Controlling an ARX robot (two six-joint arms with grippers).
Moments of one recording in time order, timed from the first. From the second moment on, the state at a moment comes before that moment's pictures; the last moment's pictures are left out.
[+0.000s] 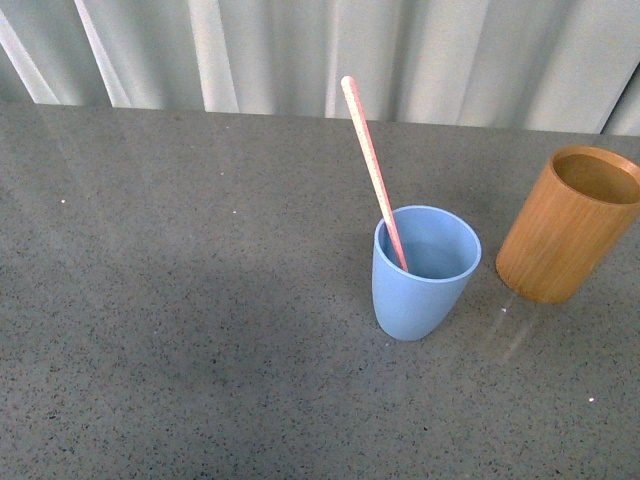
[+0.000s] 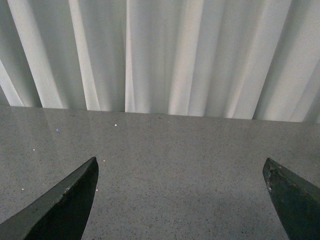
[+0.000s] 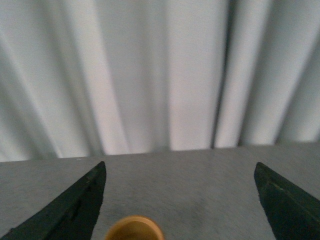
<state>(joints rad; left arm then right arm) 0.00 0.00 0.02 0.00 0.00 0.00 0.08 1.09 0.46 0.58 0.15 0.04</state>
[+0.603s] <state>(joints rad) 0.00 0.00 0.02 0.00 0.00 0.00 0.00 0.80 0.13 0.66 0.00 0.00</state>
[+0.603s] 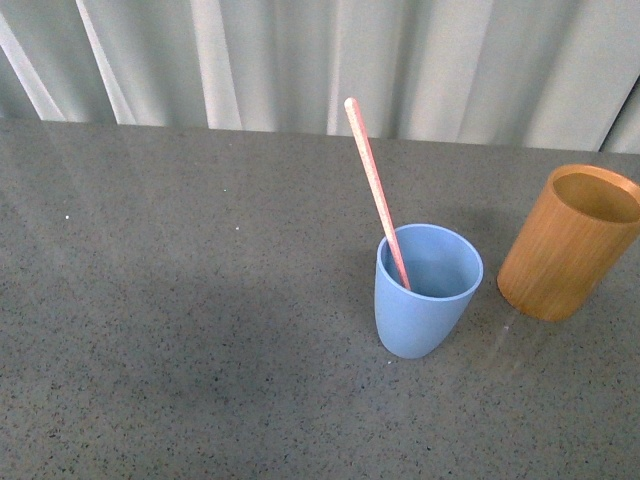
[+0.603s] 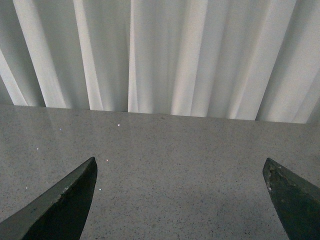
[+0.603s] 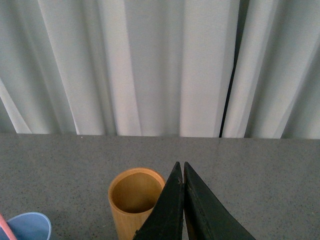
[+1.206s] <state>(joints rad) 0.00 0.00 0.02 0.00 0.00 0.00 0.00 0.51 0.02 0.50 0.00 0.00</state>
